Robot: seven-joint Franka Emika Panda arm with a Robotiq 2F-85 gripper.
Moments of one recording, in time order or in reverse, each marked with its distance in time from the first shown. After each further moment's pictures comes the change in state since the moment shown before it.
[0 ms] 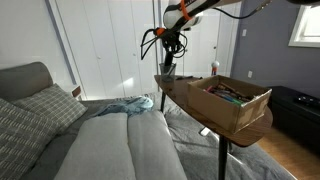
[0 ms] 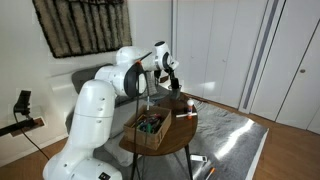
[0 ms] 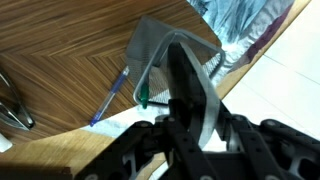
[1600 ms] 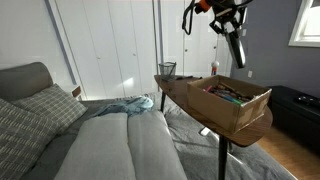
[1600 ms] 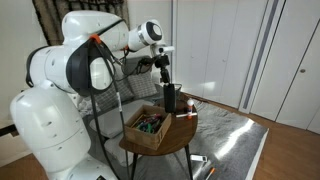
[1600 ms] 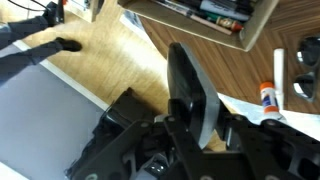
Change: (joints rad) arm -0.109 -0.570 0.113 -0.379 -0.202 -0.948 -0.049
